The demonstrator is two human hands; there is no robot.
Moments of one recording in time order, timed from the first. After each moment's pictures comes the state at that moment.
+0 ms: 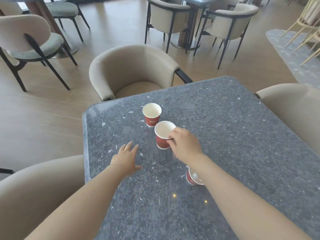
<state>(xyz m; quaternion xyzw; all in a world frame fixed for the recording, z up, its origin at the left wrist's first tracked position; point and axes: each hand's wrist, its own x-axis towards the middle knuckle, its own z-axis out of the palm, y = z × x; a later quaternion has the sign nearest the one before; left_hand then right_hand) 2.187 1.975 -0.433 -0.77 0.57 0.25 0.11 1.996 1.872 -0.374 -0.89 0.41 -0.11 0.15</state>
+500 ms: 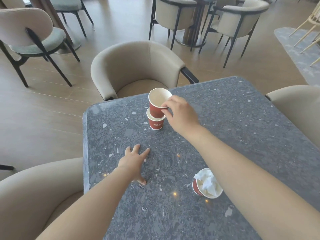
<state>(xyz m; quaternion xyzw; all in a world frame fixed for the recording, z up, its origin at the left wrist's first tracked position) 2.184 1.953 -0.430 -0.75 0.59 0.27 0.16 2.061 1.804 -0.335 -0.89 0.36 -0.23 0.15</state>
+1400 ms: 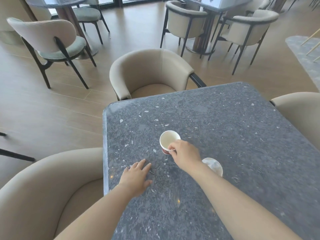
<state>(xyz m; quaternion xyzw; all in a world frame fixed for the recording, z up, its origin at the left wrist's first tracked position) 2.163 2.051 -0.439 -0.76 0.59 0.25 0.11 2.017 1.910 -0.387 -0.88 0.42 -0.04 0.20</state>
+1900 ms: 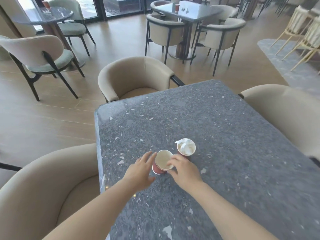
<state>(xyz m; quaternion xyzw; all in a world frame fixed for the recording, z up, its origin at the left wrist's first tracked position) 2.081 2.087 -0.374 -0.73 0.65 0.22 0.01 1.906 2.020 -0.375 -0.87 0.43 -0.08 0.24</state>
